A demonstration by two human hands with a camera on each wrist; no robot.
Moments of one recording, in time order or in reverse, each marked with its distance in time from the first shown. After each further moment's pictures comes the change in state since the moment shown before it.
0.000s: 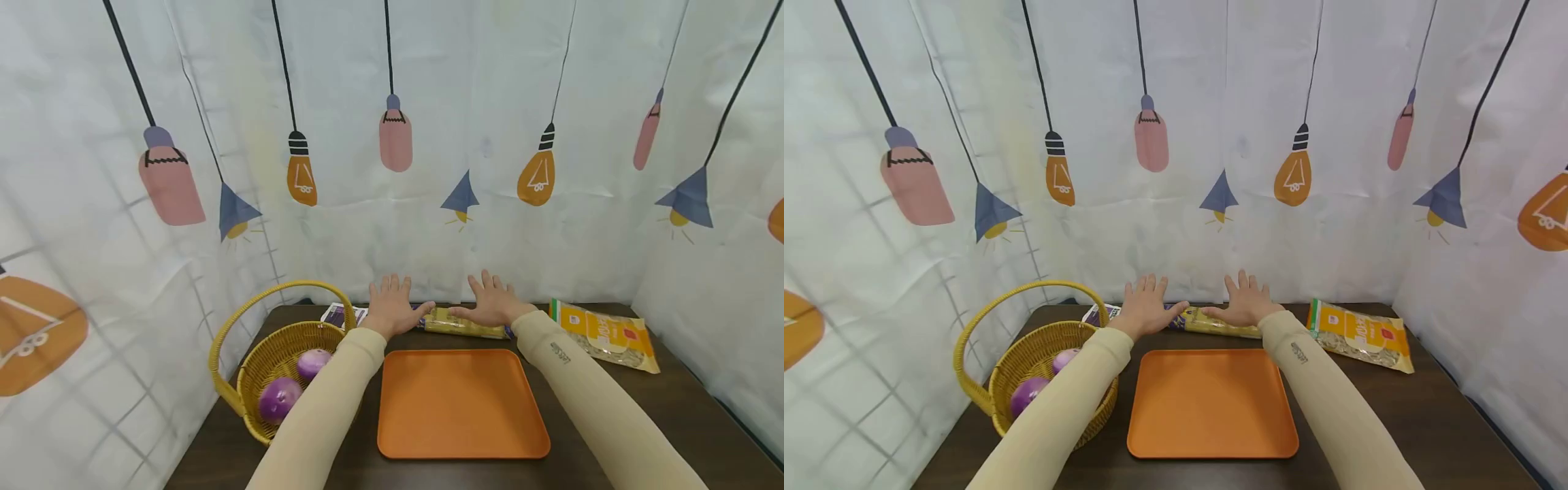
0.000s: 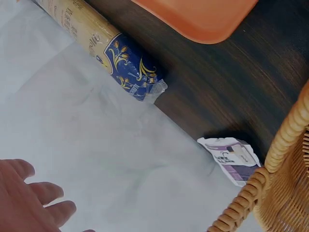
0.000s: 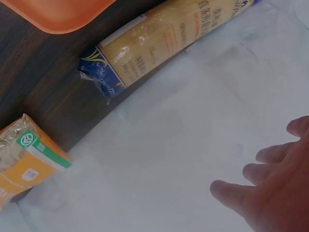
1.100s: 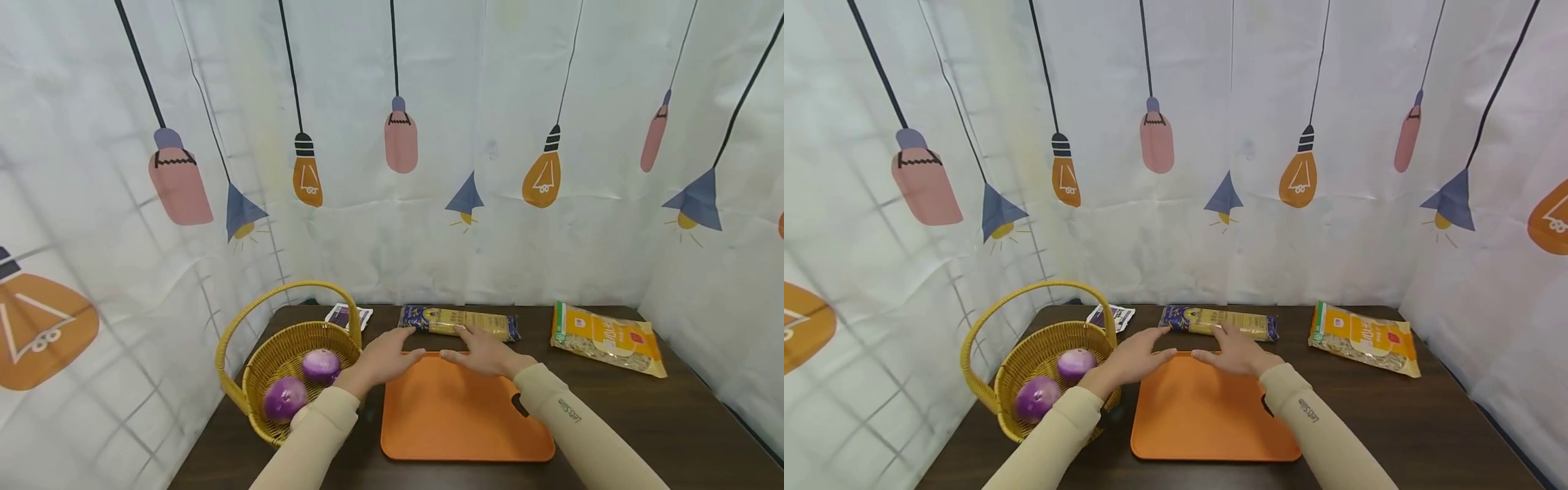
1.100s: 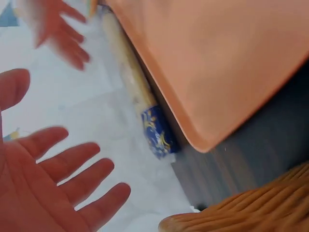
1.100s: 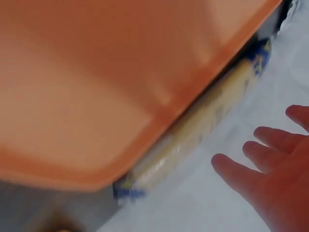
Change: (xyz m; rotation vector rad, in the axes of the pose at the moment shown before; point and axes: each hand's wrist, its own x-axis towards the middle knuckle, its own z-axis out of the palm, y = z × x) left_hand -0.079 -0.015 0.030 -0.429 -0.068 0.147; right_hand -0.028 -0.015 0.084 0.277 -0.025 -0.149
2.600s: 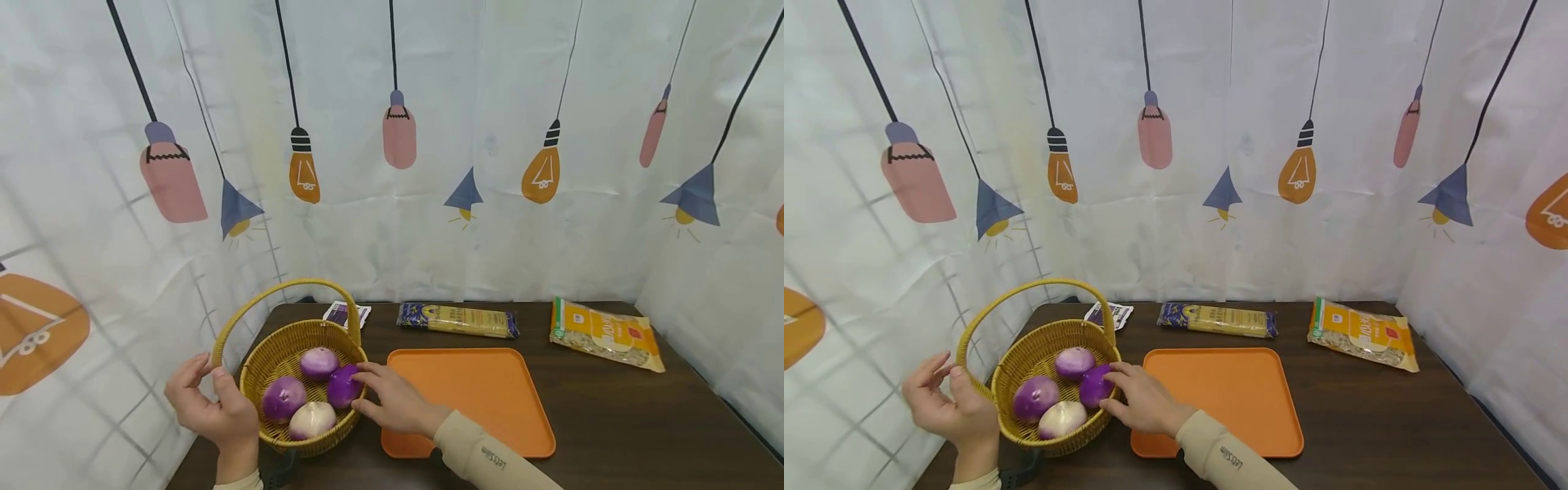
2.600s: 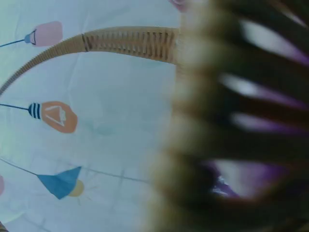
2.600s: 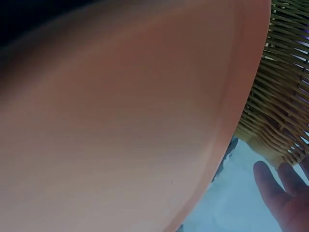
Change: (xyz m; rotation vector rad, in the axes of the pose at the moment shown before) left_hand -0.136 -0.068 -0.074 -0.388 1.866 0.159; right_hand 0.009 -0.141 0.104 0.058 0.145 -0.413
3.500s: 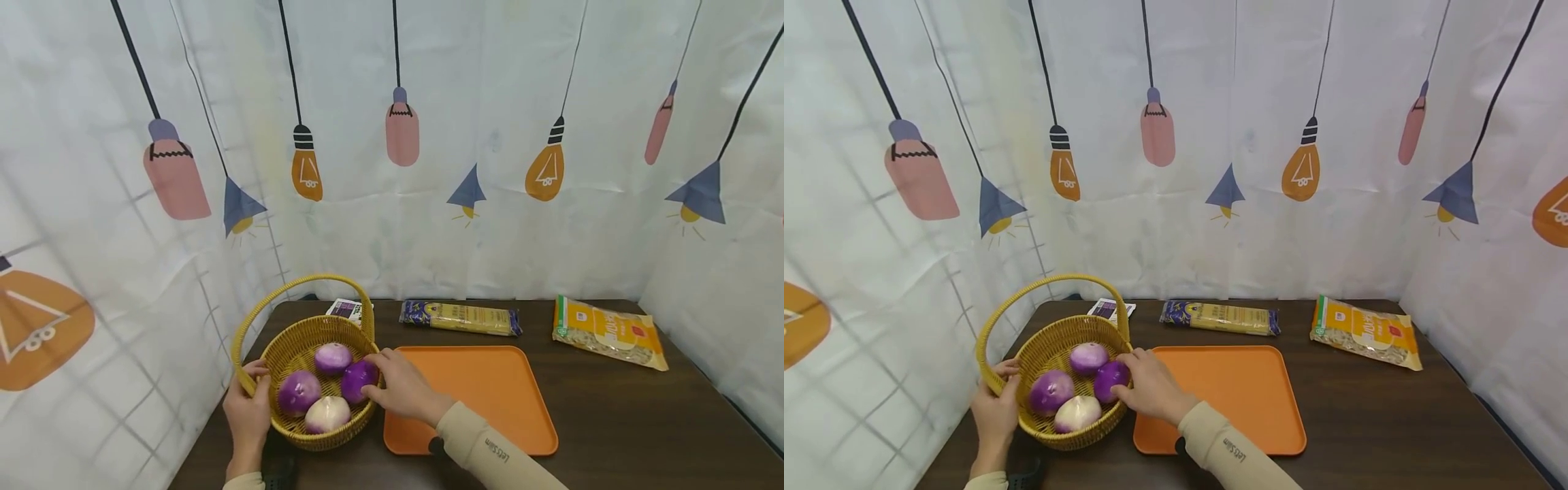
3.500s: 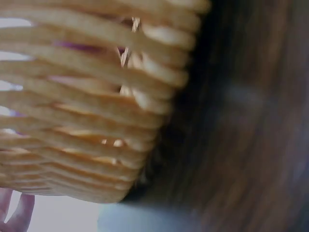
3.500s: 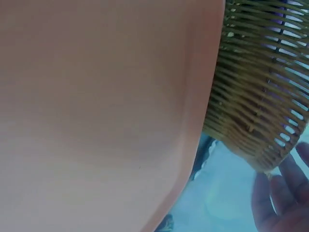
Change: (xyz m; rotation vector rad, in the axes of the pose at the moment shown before) left_hand -0.046 -0.099 -0.051 0.303 -0.583 -0.448; right_hand 0.008 -0.001 -0.016 0.007 0.091 0.081
